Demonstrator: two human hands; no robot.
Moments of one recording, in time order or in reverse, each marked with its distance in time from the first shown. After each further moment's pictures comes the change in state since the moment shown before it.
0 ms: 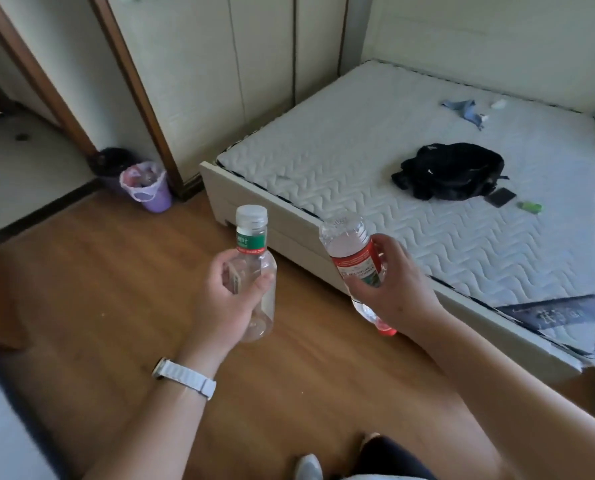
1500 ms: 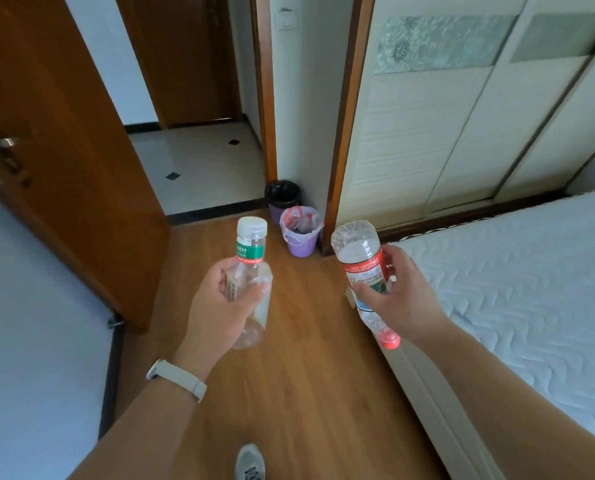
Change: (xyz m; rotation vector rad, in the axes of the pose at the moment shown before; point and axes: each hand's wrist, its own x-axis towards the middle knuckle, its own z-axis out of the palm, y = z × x) left_hand 0.369 -0.057 -0.264 0.145 0.563 -0.162; right_hand 0.434 -0.262 0.299 0.044 -0.385 -0.456
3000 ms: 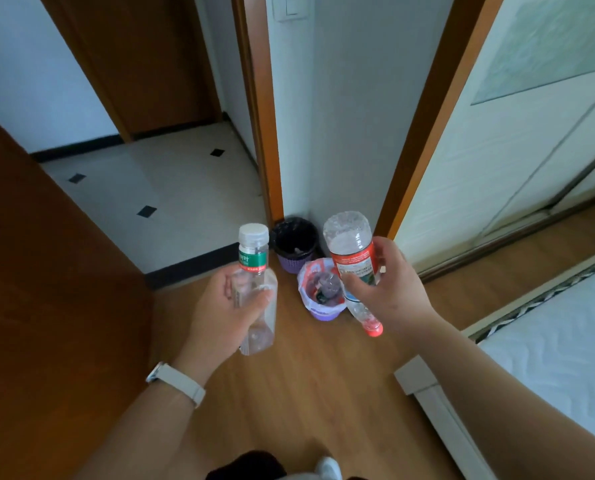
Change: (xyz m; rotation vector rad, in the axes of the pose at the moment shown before) left_hand 0.627 -0.020 0.007 -0.009 -0.161 -0.017; right_hand 0.595 -0.054 0.191 0.088 0.021 0.118
